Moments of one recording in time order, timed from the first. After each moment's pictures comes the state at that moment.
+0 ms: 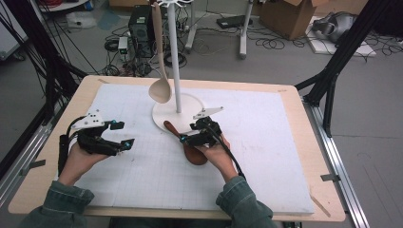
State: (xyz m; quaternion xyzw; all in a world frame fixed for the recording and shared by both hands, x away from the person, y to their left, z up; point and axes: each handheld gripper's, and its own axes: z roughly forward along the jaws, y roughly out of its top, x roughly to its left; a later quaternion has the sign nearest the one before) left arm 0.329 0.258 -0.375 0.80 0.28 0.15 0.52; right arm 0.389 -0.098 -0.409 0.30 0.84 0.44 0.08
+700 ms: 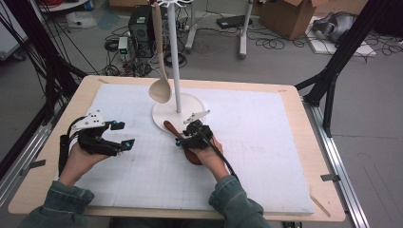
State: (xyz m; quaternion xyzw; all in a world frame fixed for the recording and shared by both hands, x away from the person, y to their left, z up) left arm 0.329 0.258 -0.375 0.80 0.28 0.14 0.51; right arm 0.395 -0.073 -0.433 0.29 0.87 0.40 0.08
